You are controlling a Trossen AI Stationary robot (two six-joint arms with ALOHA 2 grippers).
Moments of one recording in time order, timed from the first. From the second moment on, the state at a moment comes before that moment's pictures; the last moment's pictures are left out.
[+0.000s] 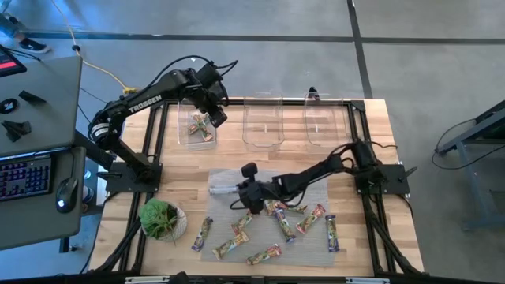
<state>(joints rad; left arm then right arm) 0.63 1.55 1.51 -1.08 0.15 0.00 0.21 2.09 1.22 0.23 0.44 -0.45</state>
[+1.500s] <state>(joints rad) 0.63 1.26 1.51 -1.00 0.11 0.04 -0.03 1.98 1.23 0.04 -0.12 -0.33</state>
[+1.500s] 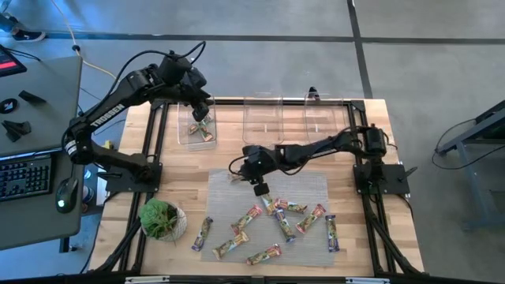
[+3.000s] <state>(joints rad) 0.63 1.26 1.51 -1.00 0.11 0.05 -0.01 2.06 1.23 0.13 0.10 -0.41</state>
